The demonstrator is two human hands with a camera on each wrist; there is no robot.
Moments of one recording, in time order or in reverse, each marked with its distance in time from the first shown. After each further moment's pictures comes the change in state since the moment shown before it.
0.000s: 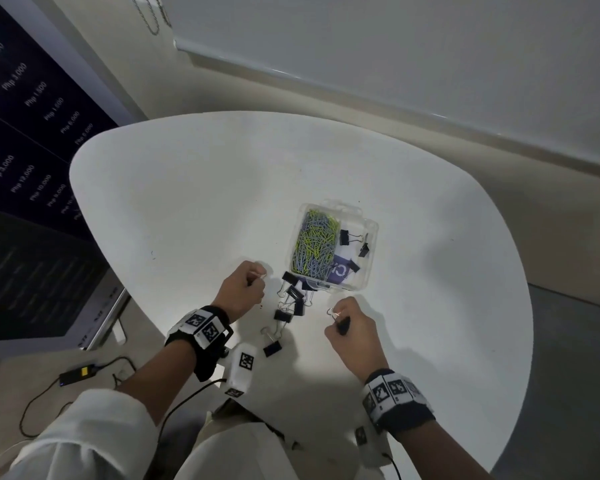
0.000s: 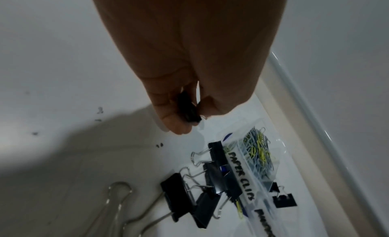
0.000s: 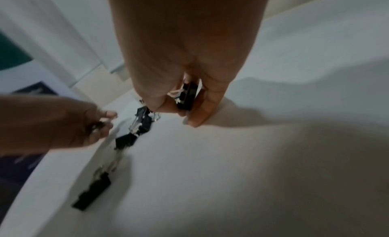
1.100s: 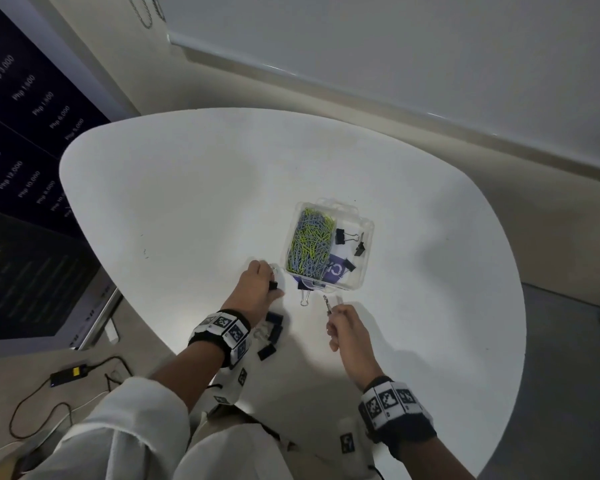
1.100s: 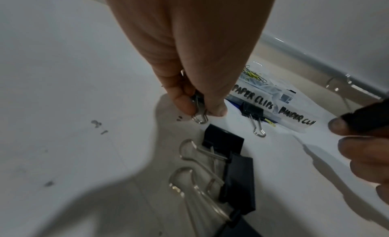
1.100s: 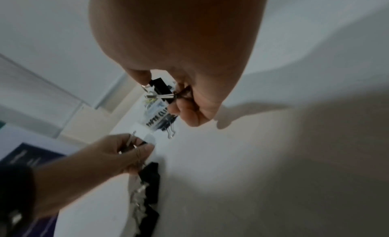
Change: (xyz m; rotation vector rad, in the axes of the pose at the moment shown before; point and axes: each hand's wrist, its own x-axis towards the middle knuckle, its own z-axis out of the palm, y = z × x) left_hand 0.000 0.006 0.026 0.699 -0.036 0.344; right_hand -0.012 -0.015 0.004 0.535 0.022 0.233
